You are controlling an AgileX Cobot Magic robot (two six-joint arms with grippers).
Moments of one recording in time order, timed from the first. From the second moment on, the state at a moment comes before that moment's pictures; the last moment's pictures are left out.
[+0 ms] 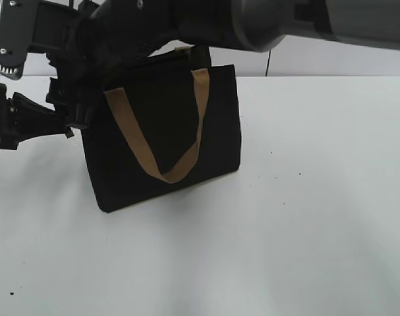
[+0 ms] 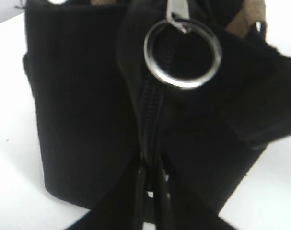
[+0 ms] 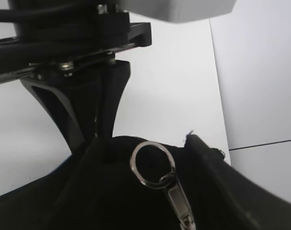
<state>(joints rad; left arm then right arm) 0.12 1.75 -0.89 -1.41 0.92 2.12 0.83 2.13 -1.78 0.28 0.39 -1.13</state>
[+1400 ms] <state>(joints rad) 0.12 1.71 -0.89 -1.38 0.85 2.12 0.71 2.03 -1.79 0.28 0.43 -0.37</state>
